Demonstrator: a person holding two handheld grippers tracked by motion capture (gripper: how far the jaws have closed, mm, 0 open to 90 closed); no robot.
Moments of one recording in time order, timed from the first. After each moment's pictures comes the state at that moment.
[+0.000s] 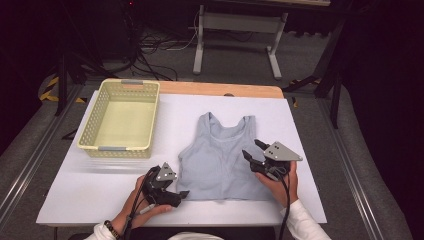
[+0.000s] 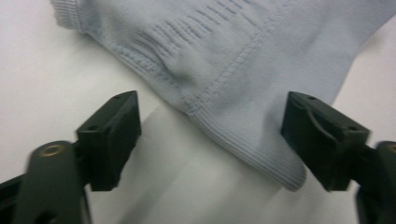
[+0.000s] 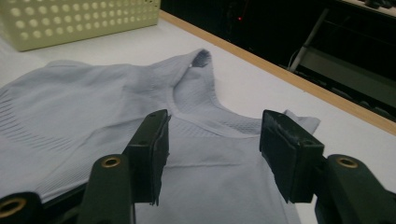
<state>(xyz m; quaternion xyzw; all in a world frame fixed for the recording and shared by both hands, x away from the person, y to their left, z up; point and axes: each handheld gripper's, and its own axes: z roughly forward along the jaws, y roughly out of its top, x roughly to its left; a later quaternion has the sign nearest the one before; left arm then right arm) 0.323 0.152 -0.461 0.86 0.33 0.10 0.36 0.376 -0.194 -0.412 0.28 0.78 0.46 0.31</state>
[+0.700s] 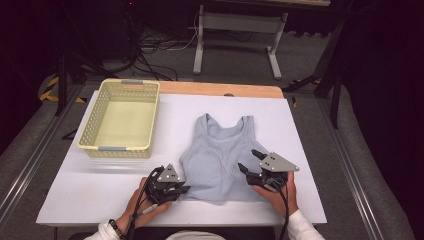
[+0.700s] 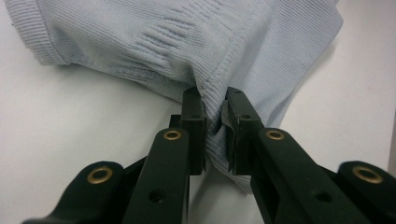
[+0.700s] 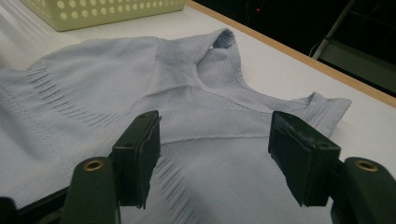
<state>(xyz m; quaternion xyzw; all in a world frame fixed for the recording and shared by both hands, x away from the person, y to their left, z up) 0.325 0.149 -0.459 0.88 0.29 0.07 0.38 0.357 -0.189 -0.426 0.27 0.79 0.46 0.28</state>
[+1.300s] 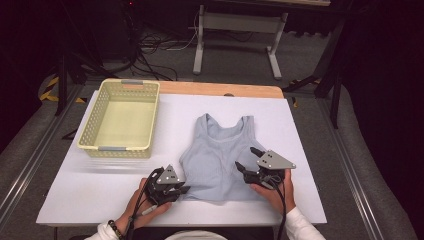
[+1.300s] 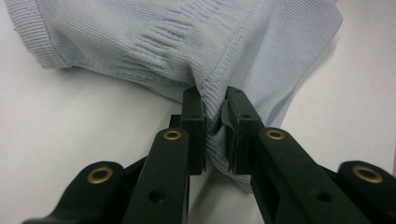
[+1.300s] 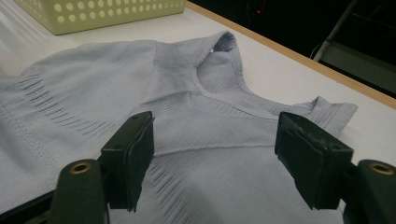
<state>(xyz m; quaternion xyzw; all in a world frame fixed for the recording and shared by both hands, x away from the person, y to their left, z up) 0.322 0.149 -0.461 0.87 0.28 0.08 0.39 0.365 -0.184 -0.428 0.27 0.79 0.46 0.28</state>
